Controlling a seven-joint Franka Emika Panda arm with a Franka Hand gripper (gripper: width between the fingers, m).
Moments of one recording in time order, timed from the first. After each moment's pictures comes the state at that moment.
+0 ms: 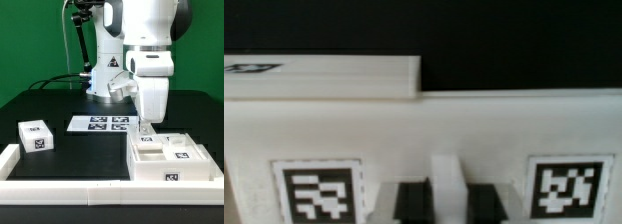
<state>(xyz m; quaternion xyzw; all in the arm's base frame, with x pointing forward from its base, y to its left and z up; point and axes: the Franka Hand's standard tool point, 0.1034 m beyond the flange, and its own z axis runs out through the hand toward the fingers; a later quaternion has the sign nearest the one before) 0.517 0.047 0.057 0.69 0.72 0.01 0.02</state>
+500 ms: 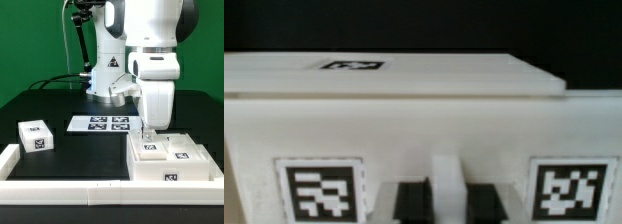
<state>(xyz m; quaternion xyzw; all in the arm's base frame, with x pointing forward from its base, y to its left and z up) 0.556 0.049 0.059 0.69 0.72 0.02 0.03</state>
